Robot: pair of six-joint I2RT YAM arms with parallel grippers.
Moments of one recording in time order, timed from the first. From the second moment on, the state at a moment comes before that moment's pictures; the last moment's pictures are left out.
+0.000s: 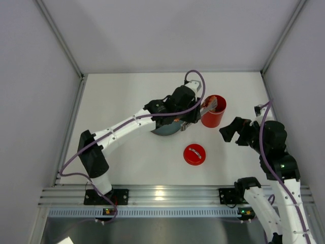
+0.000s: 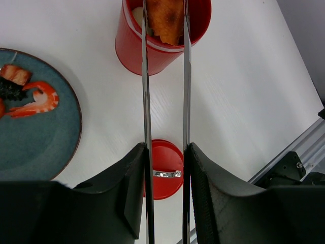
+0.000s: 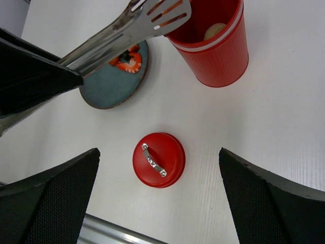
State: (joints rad) left arm -0.96 1.73 1.68 -0.56 -0.11 -0.50; right arm 0.11 0.54 0.85 -0.75 -0.23 0.37
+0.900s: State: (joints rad) left arm -0.97 1.81 1.77 -0.53 -0.10 -0.48; right arm 0.11 0.54 0.87 -0.75 -0.22 0.37
